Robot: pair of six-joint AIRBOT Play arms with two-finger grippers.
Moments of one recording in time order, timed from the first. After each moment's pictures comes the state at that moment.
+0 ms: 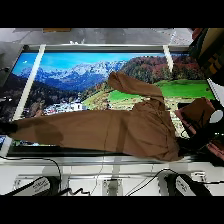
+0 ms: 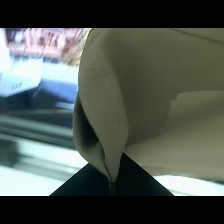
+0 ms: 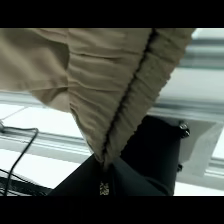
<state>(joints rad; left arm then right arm) 0.60 -1.27 1.03 1.86 -1.14 -1.08 -0.37 -1.01 0.75 -1.41 1.81 1.34</state>
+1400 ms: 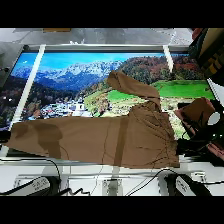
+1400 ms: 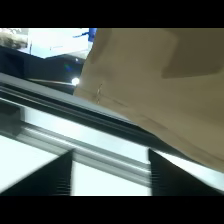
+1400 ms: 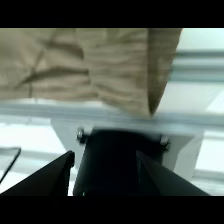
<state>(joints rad) 0.69 -1.29 1.01 1.90 -1.13 -1.13 -0.37 -1.00 0.73 -1.45 1.71 1.34</state>
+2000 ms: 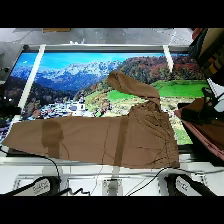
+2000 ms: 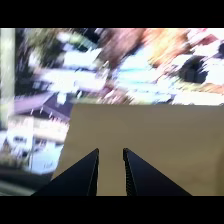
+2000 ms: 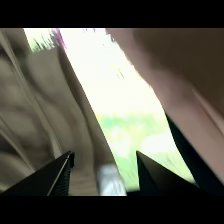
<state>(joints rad) 0.38 -1.29 1.20 1.80 -1.06 -1.26 -0.37 -1.15 0.98 -1.40 1.14 1.42</state>
